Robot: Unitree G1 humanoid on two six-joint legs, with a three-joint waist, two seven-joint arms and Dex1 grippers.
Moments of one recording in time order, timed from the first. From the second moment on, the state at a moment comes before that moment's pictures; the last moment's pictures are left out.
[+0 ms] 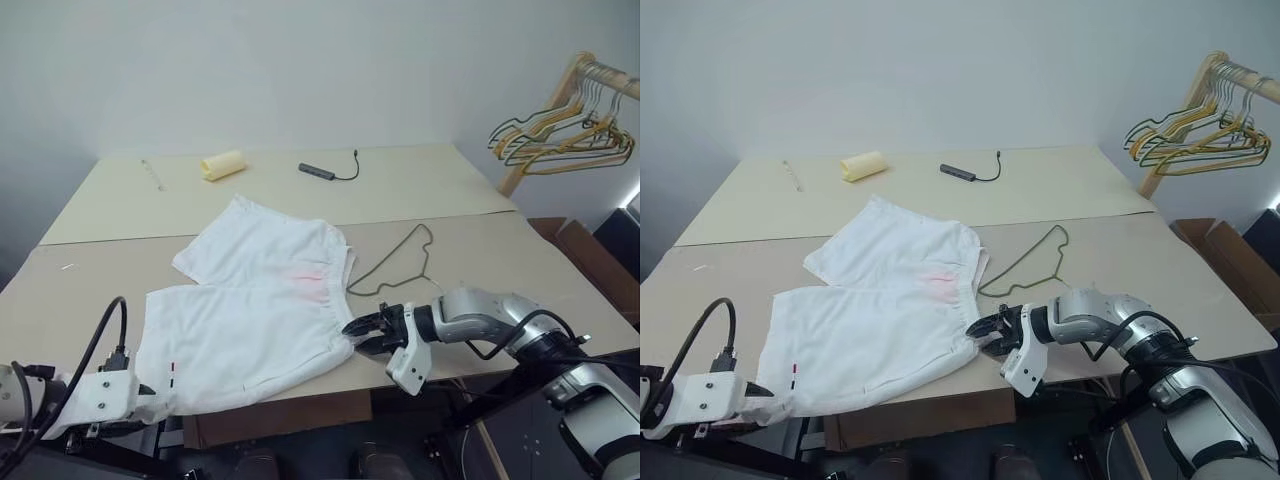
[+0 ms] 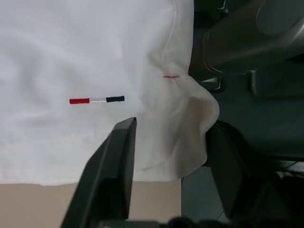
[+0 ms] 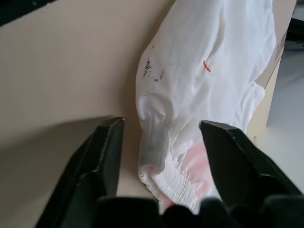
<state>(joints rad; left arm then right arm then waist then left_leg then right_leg) 0.55 1.15 0.42 -0.22 -0.10 -0.11 -1.30 -0.61 -0.77 0.57 0.29 -0.58 -1.06 0.64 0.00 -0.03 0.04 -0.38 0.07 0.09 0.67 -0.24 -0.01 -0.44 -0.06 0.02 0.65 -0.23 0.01</state>
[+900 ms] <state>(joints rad) 0.09 0.91 0.24 -0.38 -0.36 0.18 -1.13 -0.81 -0.44 0.33 0.56 -0.05 0.45 0.63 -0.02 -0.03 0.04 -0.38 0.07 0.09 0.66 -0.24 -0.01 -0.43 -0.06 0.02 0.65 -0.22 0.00</state>
